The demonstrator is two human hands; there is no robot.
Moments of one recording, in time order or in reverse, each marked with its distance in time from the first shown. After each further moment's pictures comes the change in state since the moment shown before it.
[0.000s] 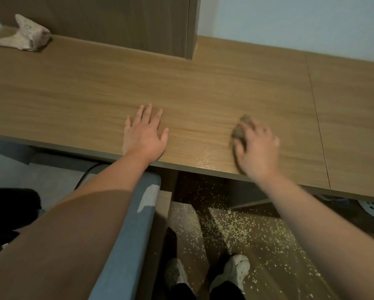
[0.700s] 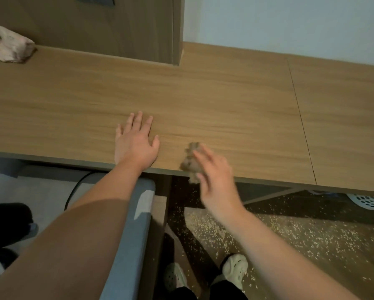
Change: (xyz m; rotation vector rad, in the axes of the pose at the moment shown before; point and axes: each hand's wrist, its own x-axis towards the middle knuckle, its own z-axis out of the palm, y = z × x) left_hand -0.002 0.001 -0.003 0.003 -0.008 -0.007; right_hand -0.073 -0.070 -0.008 0.527 -0.105 -0.138
